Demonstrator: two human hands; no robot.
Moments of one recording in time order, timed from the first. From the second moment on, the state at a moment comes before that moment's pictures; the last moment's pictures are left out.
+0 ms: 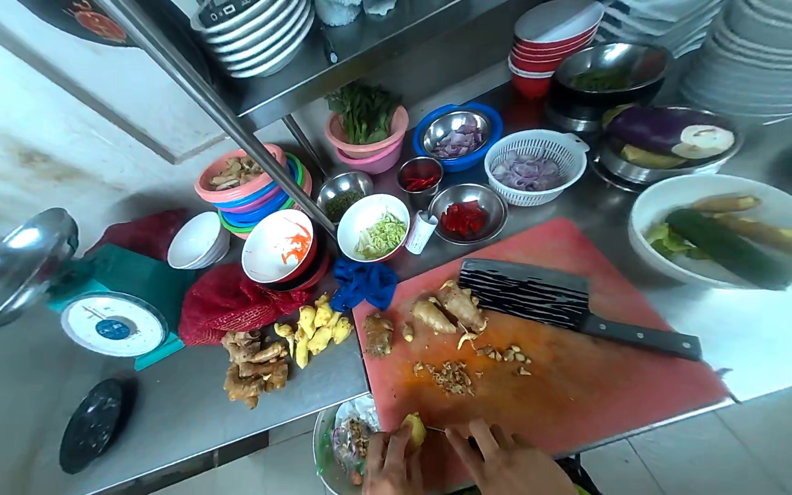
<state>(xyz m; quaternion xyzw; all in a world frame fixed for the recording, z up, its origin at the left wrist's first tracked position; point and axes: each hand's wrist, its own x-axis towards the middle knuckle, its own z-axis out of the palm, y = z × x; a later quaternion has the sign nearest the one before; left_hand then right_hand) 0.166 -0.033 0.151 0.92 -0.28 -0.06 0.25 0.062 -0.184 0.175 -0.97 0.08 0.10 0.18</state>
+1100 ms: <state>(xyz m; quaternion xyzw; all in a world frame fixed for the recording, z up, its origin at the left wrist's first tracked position) 0.205 -0.007 0.135 0.80 -0.19 -0.29 0.50 0.052 -0.203 0.168 -0.88 0.20 0.06 0.42</state>
